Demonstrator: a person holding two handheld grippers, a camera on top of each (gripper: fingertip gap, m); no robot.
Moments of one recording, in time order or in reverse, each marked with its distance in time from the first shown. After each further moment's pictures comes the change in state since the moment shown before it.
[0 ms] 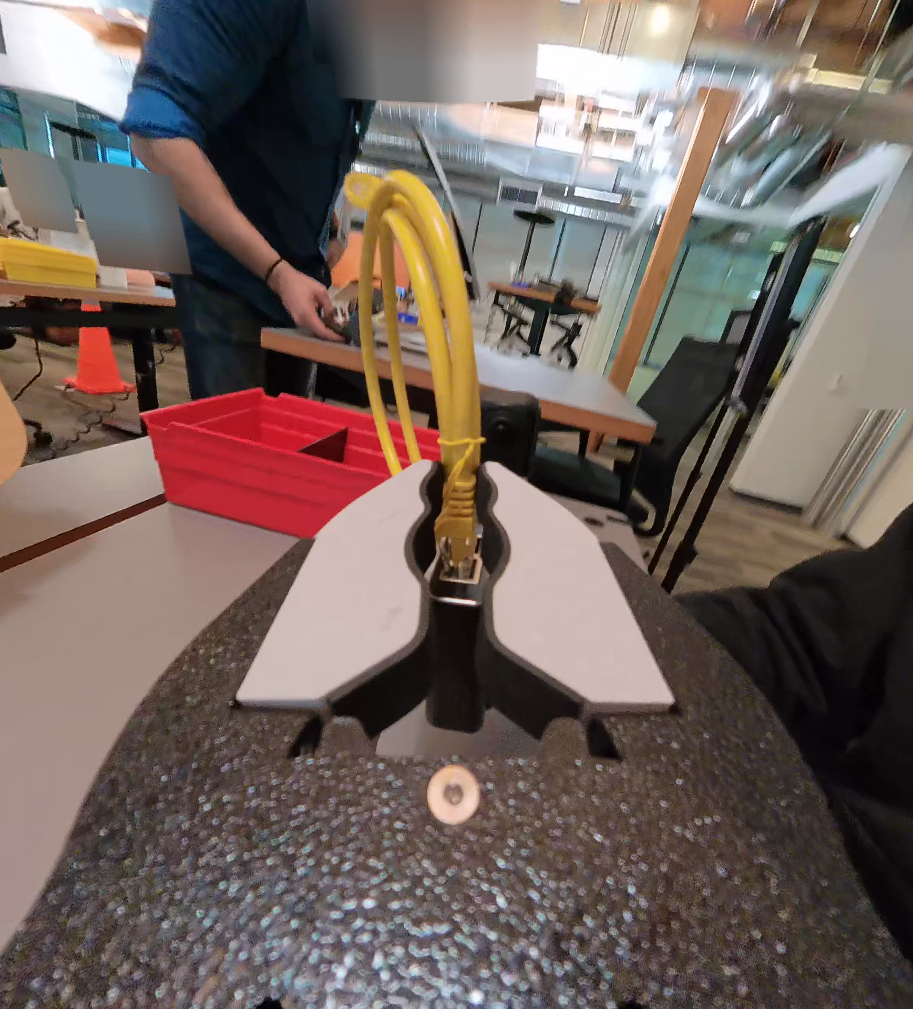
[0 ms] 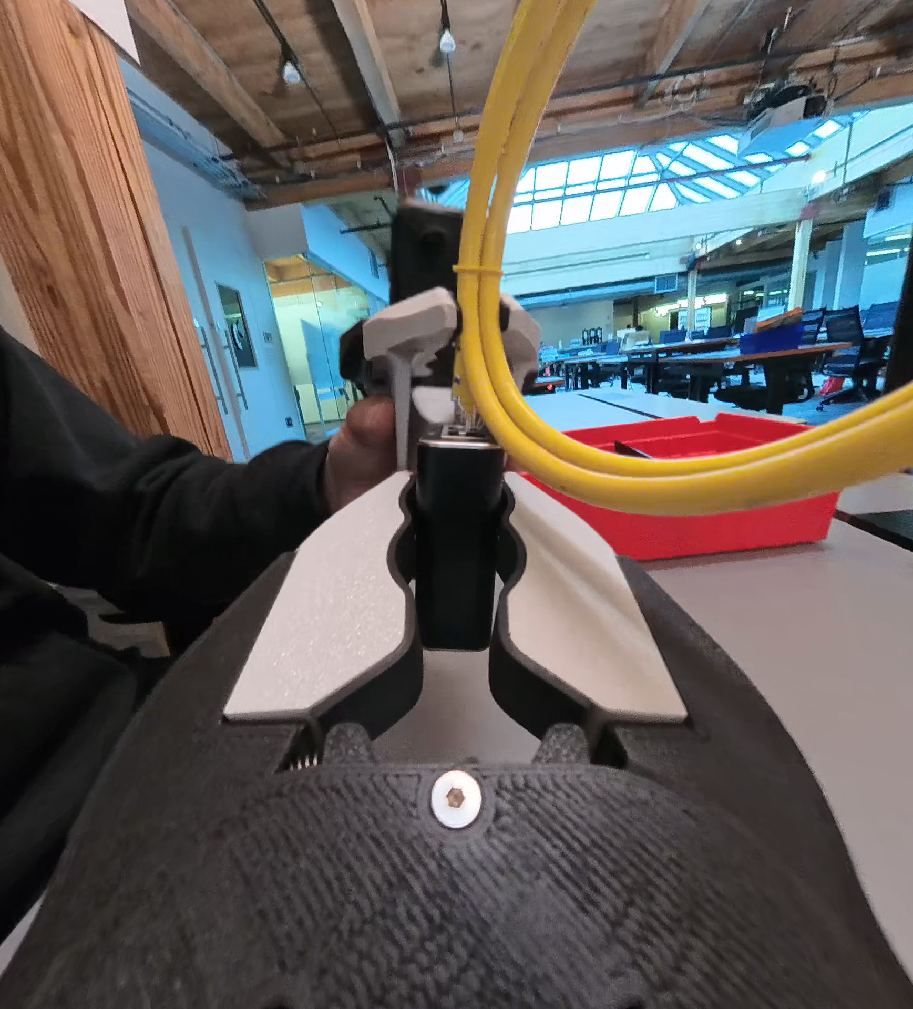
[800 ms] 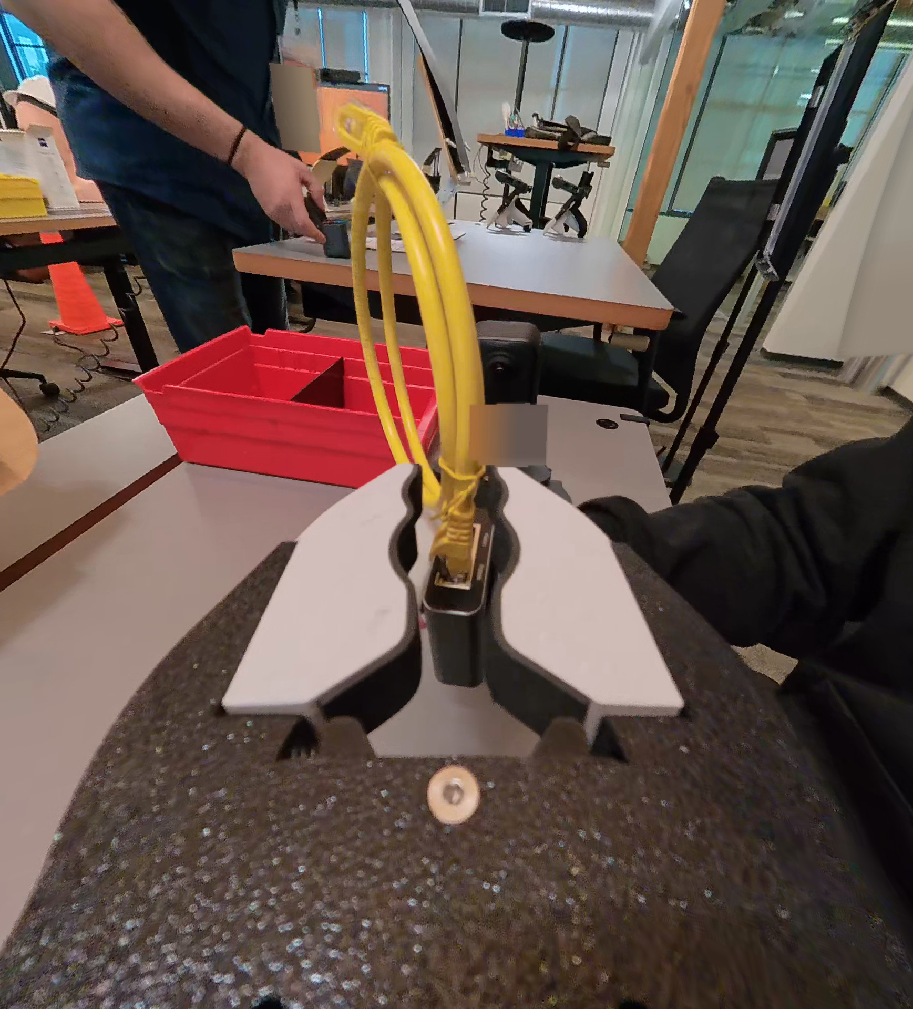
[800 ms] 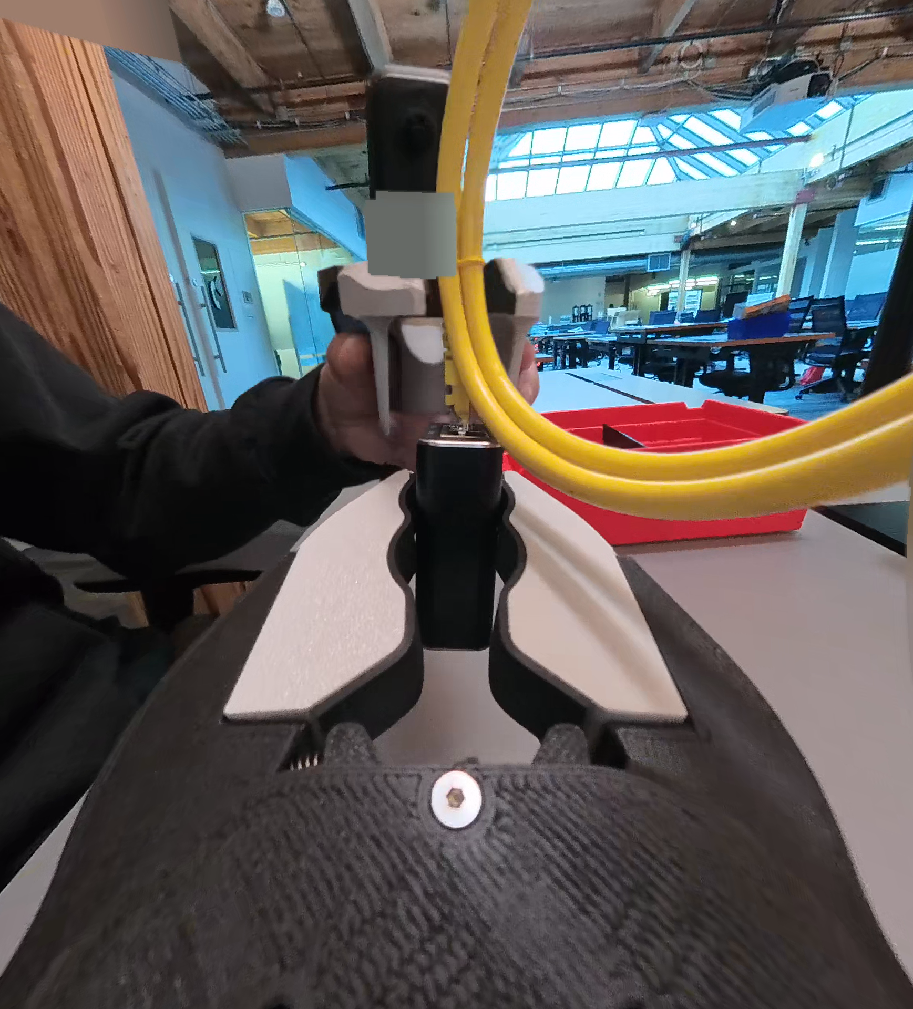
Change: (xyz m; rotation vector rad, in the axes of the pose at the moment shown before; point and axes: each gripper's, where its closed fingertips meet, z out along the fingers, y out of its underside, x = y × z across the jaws) left arm 0.007 0.001 -0.003 -0.227 0.024 0.110; right arm 0.001 0.005 -0.001 -0.062 0.016 -0.051
